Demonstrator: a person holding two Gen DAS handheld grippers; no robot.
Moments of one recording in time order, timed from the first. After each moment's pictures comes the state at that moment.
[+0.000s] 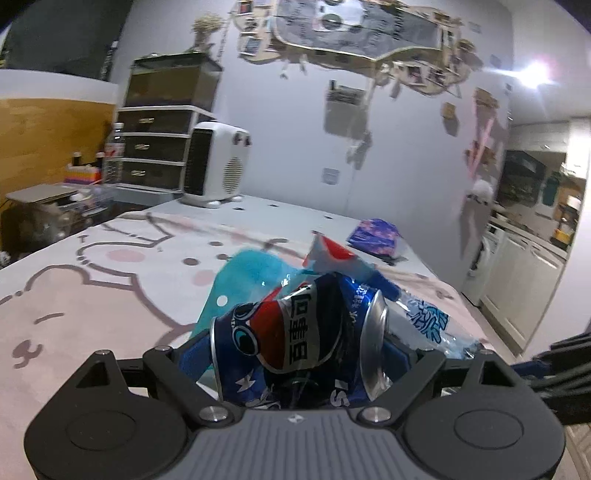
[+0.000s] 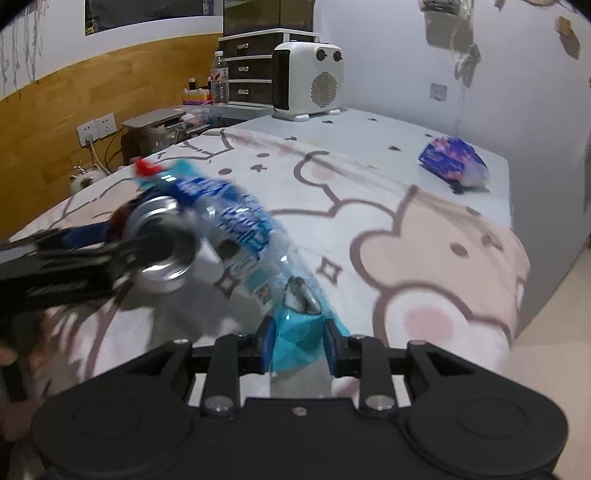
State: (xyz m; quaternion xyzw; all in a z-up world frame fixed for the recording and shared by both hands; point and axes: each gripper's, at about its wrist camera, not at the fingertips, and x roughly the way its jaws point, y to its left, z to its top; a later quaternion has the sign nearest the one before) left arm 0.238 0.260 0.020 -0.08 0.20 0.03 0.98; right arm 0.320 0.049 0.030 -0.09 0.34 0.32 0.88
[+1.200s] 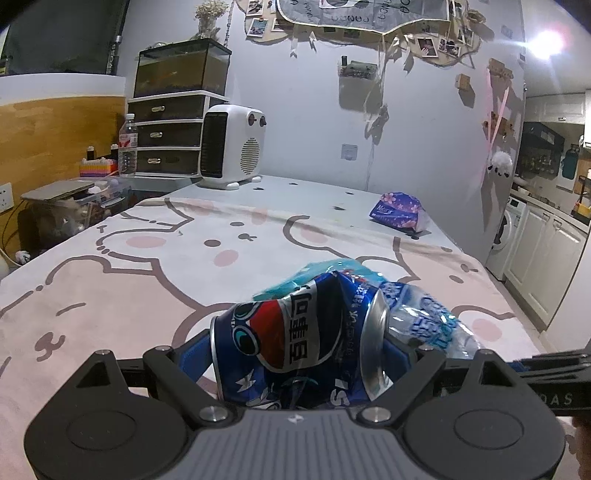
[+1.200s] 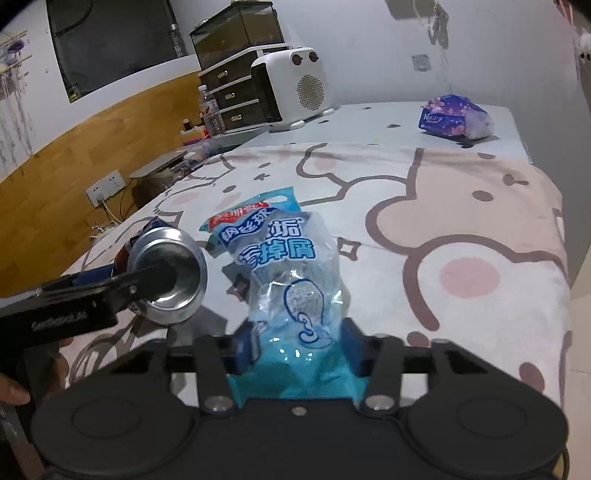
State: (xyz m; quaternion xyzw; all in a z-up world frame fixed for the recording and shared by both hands) left arm 0.238 0.261 0.017 -0.06 0.24 0.08 0.97; right arm 0.339 0.044 -0.017 0.04 0.34 0.34 0.88
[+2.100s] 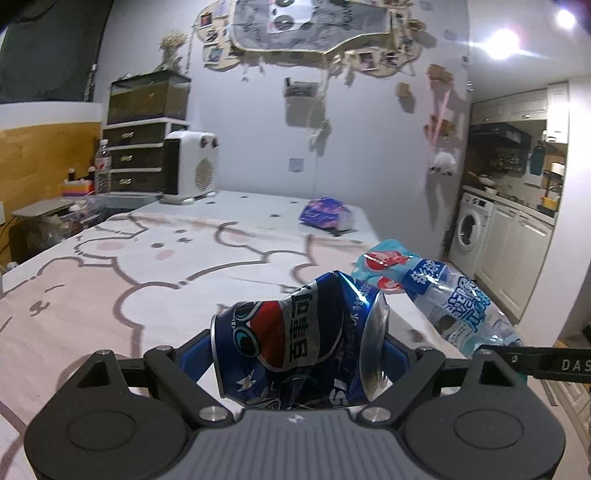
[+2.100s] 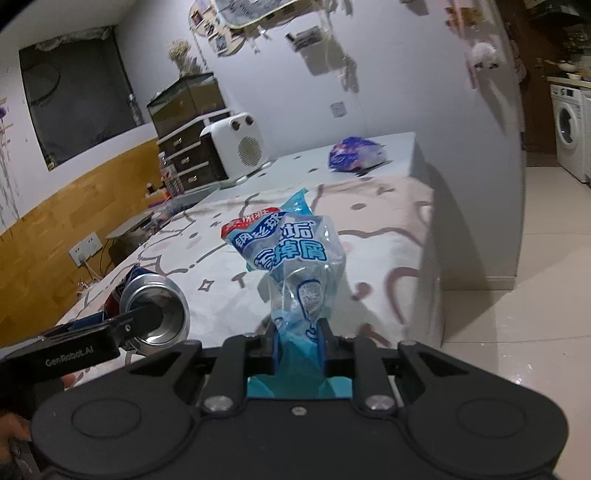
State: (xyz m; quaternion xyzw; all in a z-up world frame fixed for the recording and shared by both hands) left arm 0.147 0.129 0.038 -0.04 0.21 0.04 0.98; right arm 0.234 -0.104 0.004 0.12 0.28 0.26 0.92
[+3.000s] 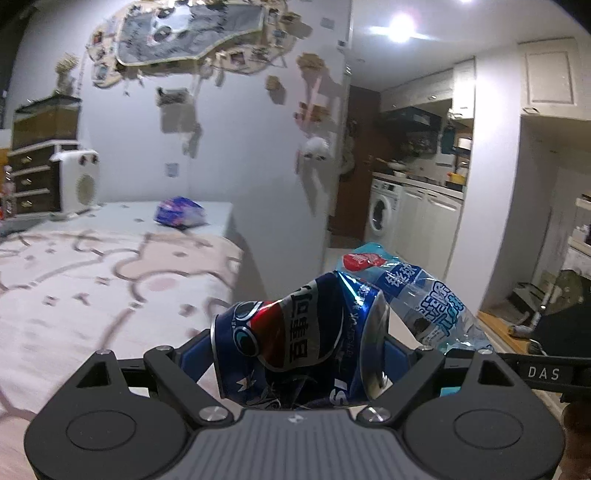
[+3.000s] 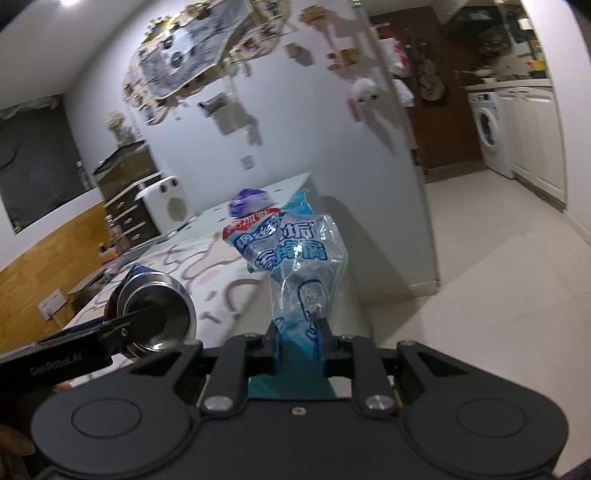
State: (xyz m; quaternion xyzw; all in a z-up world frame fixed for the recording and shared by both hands) left arm 0.121 -0.077 0.024 -0.02 0.21 -0.09 0.97; right arm 0.150 -0.305 -0.017 0.18 0.24 0.15 0.94
